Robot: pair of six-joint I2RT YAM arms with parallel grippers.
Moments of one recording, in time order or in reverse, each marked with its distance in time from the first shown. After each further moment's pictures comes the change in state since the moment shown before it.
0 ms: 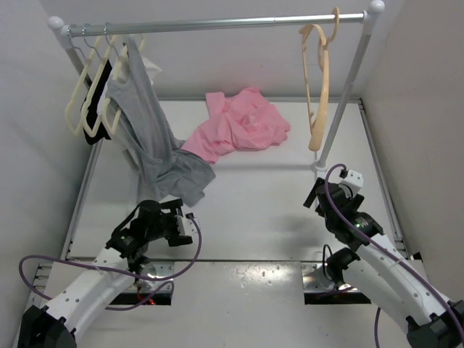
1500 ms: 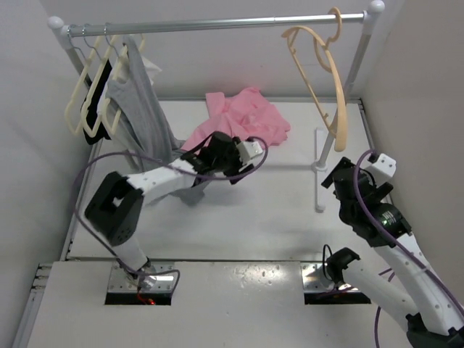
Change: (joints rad) left arm -0.231 1.101 0.891 0.273 -0.151 -0.426; right arm 0.000 0.021 0.359 -0.232 0.207 0.042
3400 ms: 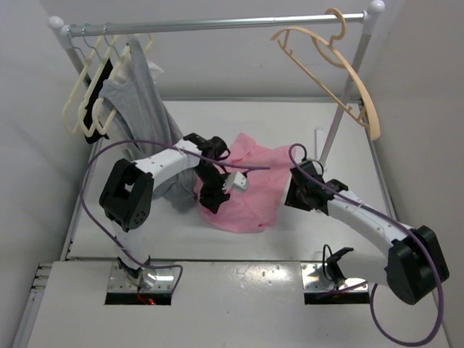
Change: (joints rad) left arm 0.088 0.224 0.318 -1.104 0.413 0.712; right arm 0.000 0.504 -0.176 0.333 -0.644 -0.056
